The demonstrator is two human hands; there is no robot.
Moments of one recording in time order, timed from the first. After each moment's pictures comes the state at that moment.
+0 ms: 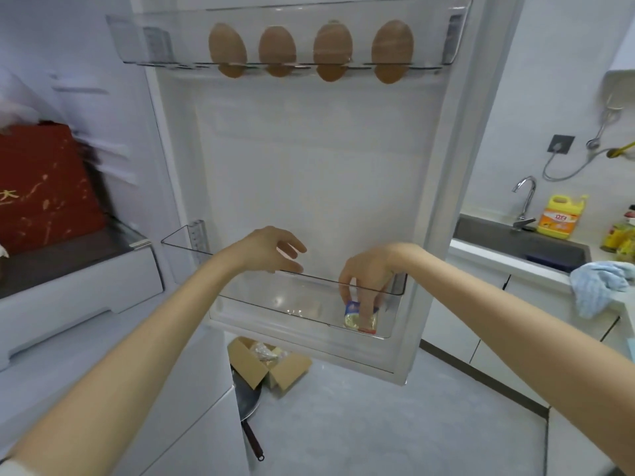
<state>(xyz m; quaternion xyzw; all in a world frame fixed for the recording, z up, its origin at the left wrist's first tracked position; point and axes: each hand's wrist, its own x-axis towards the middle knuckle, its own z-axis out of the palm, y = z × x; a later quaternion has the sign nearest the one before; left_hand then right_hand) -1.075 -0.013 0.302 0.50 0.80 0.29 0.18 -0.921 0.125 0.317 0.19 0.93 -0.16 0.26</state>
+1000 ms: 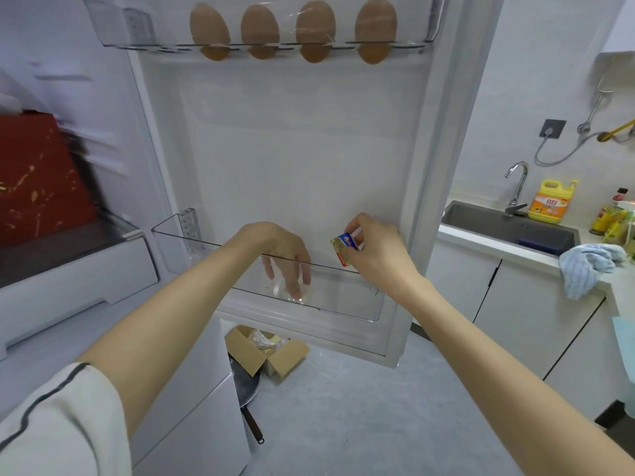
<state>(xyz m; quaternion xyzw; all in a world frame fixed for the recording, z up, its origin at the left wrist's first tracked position) -1.056 0.033 0.302 0.54 0.79 -0.10 0.28 -0.881 0.101 0.283 0.27 0.88 -0.25 -0.31</state>
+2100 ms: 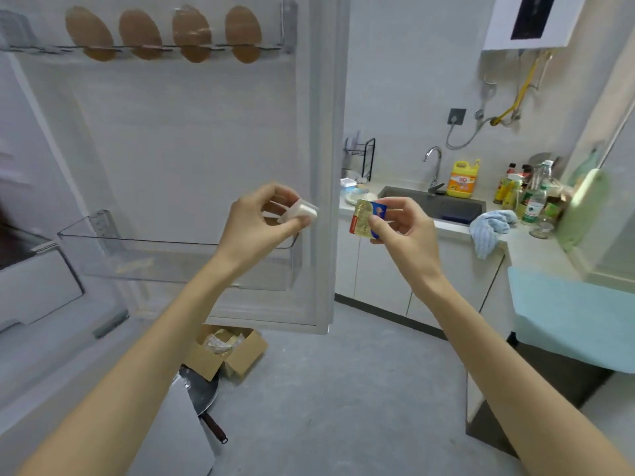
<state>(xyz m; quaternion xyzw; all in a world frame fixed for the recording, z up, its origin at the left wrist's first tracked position) -0.904 -0.003 0.311 0.57 0.61 0.54 0.02 -0.715 0.112 0.283 0.25 0.69 -0.41 -0.54</state>
